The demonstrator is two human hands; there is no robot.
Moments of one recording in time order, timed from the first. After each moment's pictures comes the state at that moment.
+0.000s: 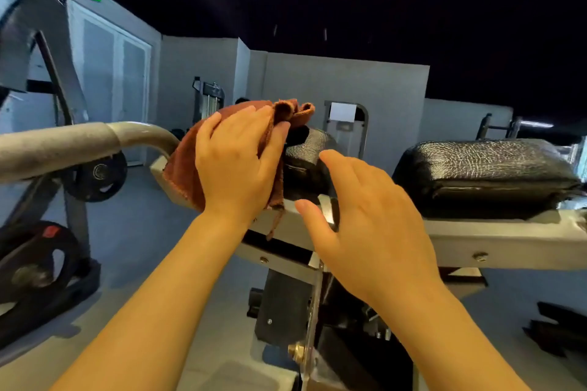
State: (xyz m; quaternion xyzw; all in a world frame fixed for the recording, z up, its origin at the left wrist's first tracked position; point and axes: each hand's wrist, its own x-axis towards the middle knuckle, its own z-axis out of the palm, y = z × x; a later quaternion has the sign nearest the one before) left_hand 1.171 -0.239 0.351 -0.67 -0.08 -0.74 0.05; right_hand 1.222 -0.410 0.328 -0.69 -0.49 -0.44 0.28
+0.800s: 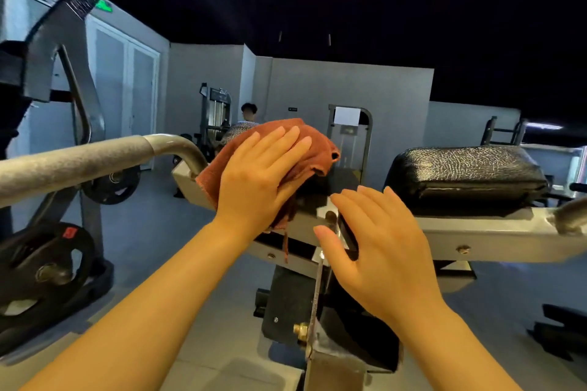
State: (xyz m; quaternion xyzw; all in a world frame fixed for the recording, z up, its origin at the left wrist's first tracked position) left_hand 1.163 -0.244 0.336 -0.74 0.00 -0.66 0.16; right_hand 1.239 -0.430 0.300 -0.64 -0.52 -0.49 0.28
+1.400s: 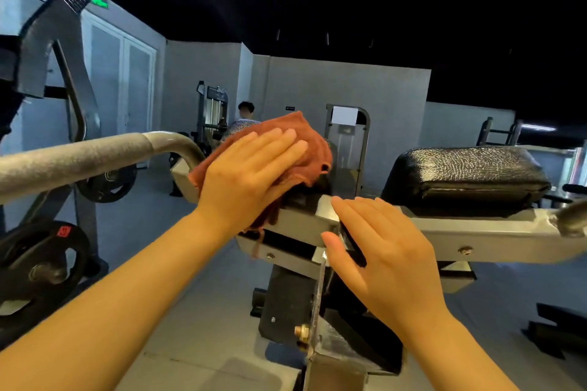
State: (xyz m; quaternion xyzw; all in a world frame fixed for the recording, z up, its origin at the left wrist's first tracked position) left_hand 1.148 -0.222 0.337 -0.73 0.03 -0.64 0.24; right_hand 1.245 -0.432 0.292 -0.59 -0.53 -0.55 0.26
